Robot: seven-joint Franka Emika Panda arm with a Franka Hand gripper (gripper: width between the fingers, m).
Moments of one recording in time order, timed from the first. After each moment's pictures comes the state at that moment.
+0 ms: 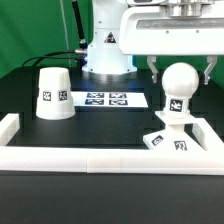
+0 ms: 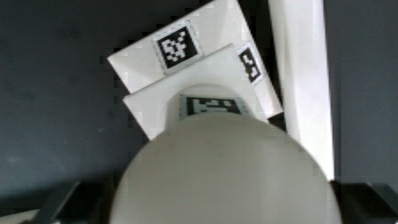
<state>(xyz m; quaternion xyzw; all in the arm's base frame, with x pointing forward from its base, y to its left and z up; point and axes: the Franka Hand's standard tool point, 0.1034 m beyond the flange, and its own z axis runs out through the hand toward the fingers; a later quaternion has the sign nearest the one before) 0.579 0.095 0.117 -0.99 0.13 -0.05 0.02</state>
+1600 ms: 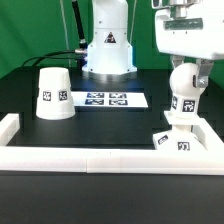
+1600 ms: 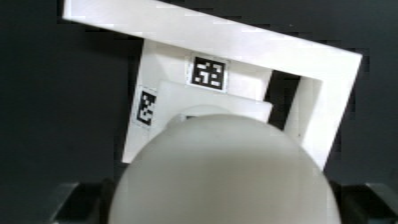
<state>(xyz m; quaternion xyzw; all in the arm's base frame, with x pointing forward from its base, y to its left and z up) 0.583 0.109 0.118 -0.77 0.64 -0.02 0.06</state>
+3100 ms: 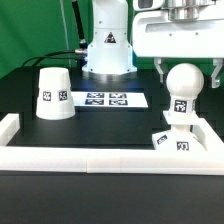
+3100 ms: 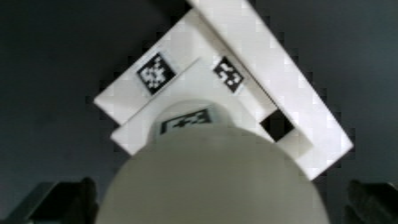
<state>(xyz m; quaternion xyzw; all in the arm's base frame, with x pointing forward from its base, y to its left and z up) 0.582 0.106 0.115 -0.94 0.34 -0.03 0.05</state>
